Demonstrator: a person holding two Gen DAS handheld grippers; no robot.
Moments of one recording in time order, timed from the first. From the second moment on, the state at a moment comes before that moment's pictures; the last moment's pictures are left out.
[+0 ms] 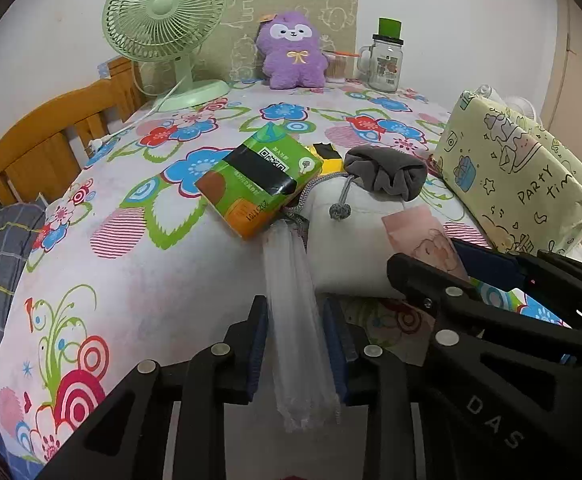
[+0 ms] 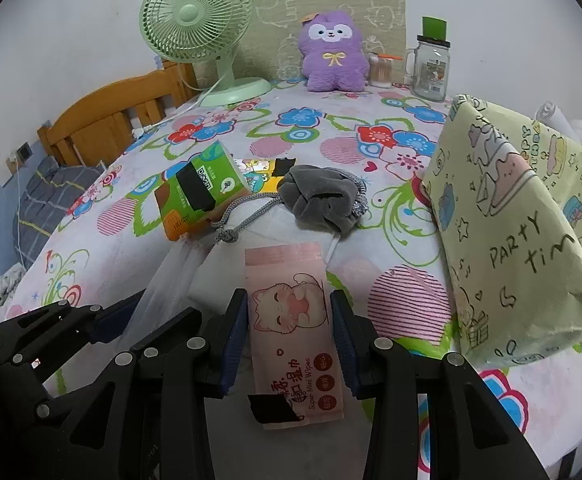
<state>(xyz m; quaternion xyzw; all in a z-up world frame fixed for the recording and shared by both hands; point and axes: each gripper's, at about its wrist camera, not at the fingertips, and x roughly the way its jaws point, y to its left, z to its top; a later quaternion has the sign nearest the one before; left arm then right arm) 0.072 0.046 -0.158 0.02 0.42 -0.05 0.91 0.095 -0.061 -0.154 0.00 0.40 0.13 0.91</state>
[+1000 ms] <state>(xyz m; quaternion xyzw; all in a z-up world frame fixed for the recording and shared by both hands) 0.058 0.039 -0.118 0.02 0.39 -0.04 0.92 0.078 -0.069 -0.118 0.01 0.37 0.13 0.92</state>
